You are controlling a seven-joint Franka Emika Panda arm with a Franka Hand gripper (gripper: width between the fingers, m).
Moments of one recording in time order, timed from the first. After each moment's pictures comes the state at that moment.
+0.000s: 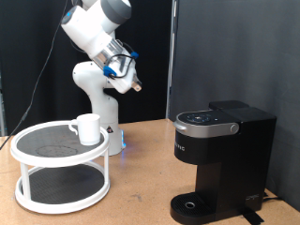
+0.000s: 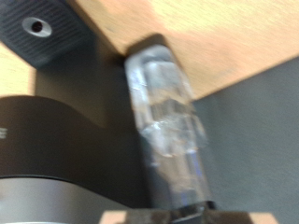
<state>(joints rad) -0.21 -0.72 -0.16 -2.72 0.67 1.90 2.31</state>
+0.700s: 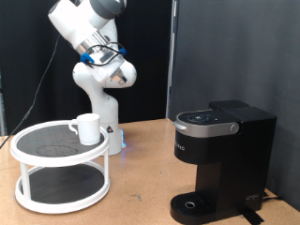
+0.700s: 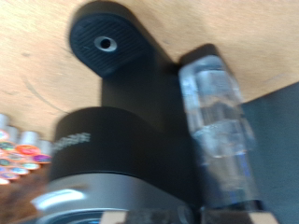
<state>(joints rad) -0.30 -0.79 -0.20 -2.73 0.64 1.95 2.31</state>
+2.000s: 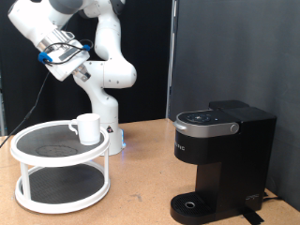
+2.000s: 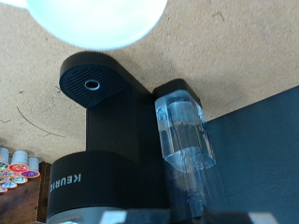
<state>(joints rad) -0.39 -0.75 -0.48 -2.63 0.41 1.68 2.15</state>
